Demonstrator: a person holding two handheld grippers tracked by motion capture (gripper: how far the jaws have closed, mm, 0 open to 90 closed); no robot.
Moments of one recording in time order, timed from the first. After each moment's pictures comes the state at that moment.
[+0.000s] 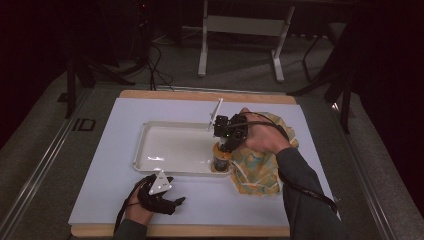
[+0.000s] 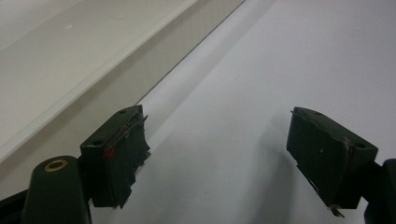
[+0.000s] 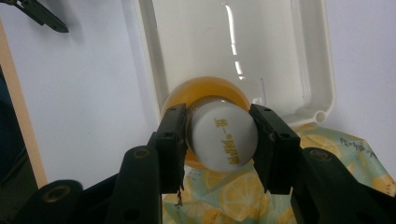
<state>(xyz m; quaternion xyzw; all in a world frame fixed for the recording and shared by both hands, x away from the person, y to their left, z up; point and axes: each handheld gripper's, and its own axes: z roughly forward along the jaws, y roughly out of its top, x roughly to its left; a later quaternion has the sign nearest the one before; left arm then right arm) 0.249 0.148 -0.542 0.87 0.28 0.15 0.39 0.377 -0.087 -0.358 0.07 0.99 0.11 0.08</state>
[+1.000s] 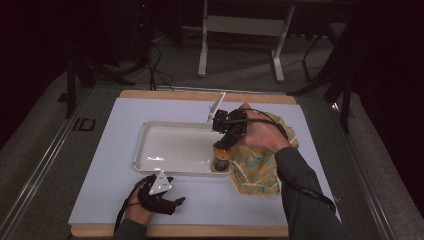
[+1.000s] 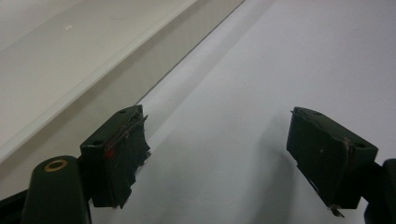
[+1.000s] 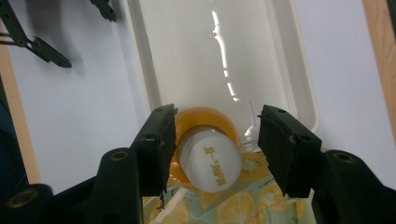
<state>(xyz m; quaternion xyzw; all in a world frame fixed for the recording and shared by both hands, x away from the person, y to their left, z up) 0.249 0.148 -0.542 0.87 0.28 0.15 0.39 0.377 -0.084 -0.344 0.08 0.98 0.16 0.10</state>
